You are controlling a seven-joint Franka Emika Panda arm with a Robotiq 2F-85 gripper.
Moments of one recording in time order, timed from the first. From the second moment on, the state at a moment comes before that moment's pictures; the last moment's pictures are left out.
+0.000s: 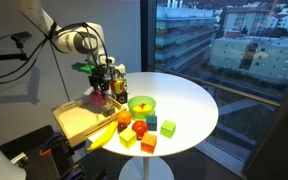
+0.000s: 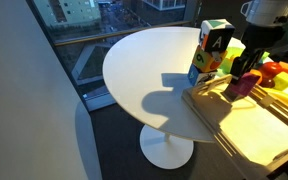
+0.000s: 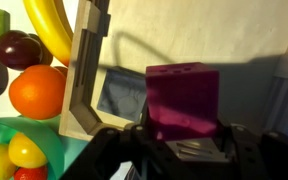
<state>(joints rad) 0.15 0.07 0.14 -2.39 -0.05 2.33 0.13</state>
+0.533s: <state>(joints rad) 0.15 0.10 0.15 -2.42 -0.03 2.45 0.14</state>
